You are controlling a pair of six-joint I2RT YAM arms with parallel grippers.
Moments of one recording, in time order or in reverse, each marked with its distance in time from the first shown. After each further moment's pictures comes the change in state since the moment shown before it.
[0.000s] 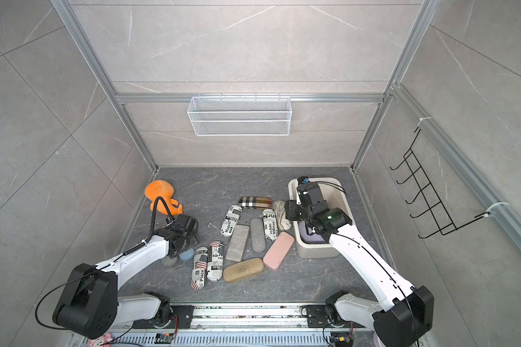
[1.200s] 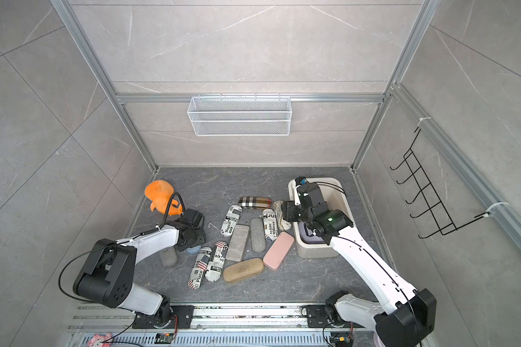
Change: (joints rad) left arm 0.000 0.208 0.100 0.052 0.108 0.179; right arm 0.022 -0.014 0.010 0.019 -0.051 0.002
